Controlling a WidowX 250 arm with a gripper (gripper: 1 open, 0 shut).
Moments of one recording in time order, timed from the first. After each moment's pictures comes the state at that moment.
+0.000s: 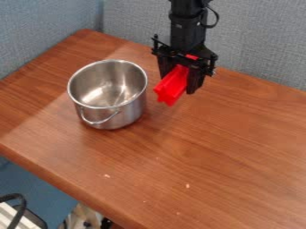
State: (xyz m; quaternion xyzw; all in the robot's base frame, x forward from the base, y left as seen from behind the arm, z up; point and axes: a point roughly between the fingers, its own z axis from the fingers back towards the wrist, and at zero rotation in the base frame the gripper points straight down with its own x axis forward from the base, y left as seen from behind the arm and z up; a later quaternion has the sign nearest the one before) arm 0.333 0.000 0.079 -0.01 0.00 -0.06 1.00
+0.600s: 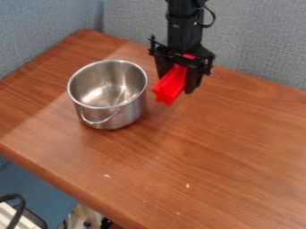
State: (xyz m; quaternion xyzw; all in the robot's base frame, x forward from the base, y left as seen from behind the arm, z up) arm 0.332 0.003 0.079 -0.01 0.00 -0.04 1.00
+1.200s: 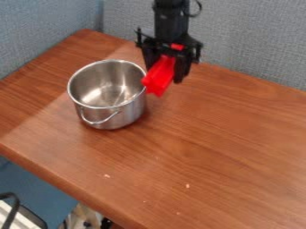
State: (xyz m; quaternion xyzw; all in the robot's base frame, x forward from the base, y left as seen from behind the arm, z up) arm 0.330 0.030 0.103 0.00 -0.03 0.02 1.00
